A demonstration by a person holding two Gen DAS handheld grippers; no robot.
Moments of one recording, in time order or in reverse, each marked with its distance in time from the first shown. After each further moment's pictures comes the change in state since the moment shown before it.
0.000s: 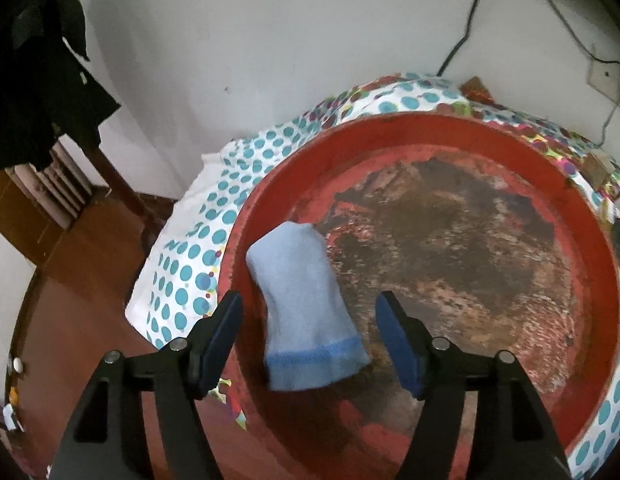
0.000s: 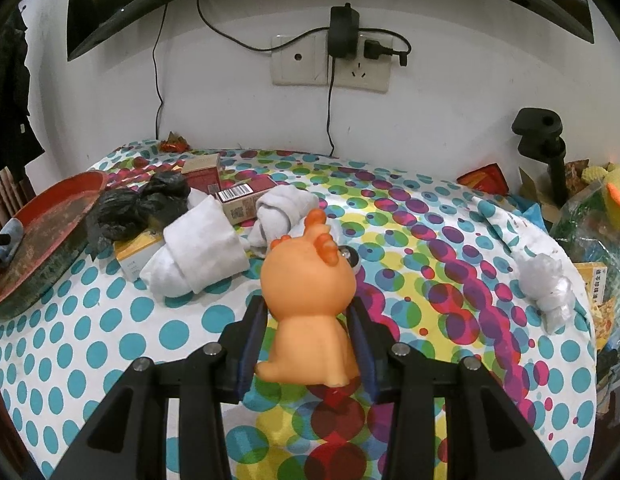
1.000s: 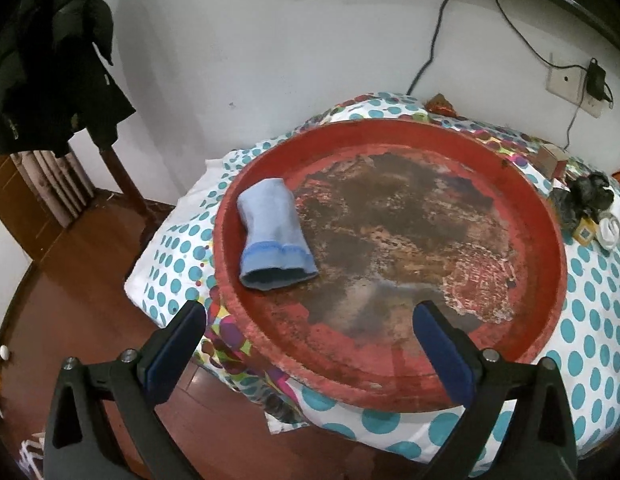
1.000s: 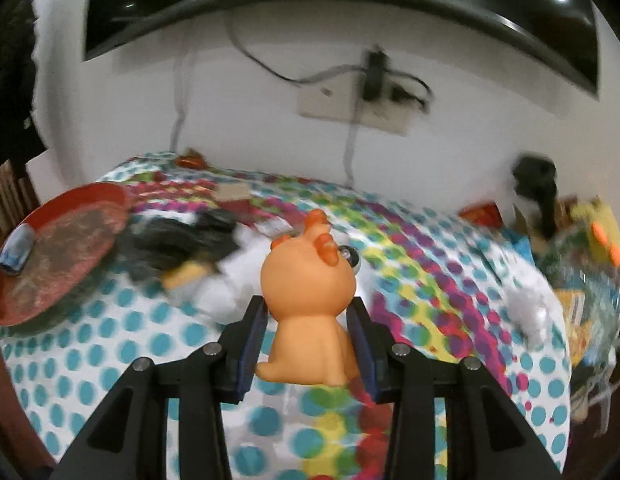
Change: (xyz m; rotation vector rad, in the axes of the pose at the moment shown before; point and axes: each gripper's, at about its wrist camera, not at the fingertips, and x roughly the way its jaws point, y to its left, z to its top) left arm -0.064 -0.019 -0.065 -0.065 -0.102 -0.009; right arm -0.043 0.056 0.033 -0.066 -0.040 -0.030
